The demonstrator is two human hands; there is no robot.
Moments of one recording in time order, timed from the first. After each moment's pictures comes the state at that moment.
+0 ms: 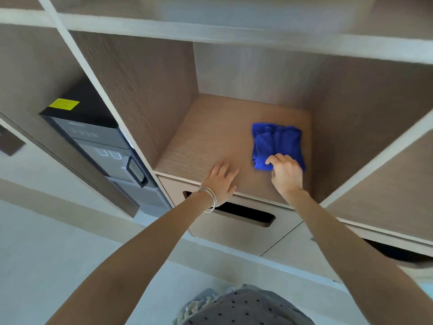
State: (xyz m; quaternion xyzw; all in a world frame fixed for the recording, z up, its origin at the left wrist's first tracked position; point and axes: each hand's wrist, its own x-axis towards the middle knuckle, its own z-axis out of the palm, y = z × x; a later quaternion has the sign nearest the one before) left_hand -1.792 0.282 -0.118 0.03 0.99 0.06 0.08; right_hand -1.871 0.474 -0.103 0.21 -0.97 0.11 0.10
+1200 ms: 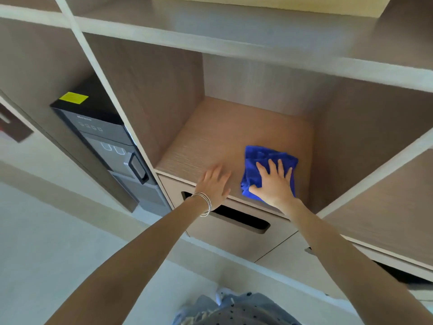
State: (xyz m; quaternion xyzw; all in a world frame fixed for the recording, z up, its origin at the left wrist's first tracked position) left_hand -1.784 0.280 -0.118 -0.03 1.00 0.06 0.05; right_hand -1.870 0.460 -0.107 0.23 -0.97 0.07 -0.11
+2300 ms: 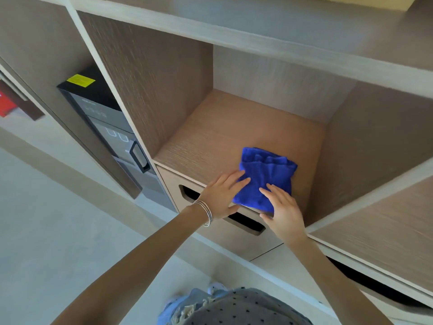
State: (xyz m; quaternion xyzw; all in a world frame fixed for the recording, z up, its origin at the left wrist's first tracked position) left_hand -1.770 0.315 -0.107 0.08 0.99 0.12 -0.01; right_hand -1.826 0.520 -0.123 0.35 -0.91 0.23 0.04
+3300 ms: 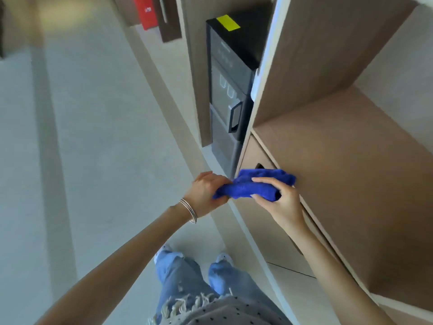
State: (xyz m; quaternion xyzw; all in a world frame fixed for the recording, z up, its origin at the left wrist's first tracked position) left_hand -1.586 0.256 -0.097 -0.33 0.90 0.27 -0.11; right_hand -1.766 0.371 -0.085 0.51 -0.70 0.46 -0.21
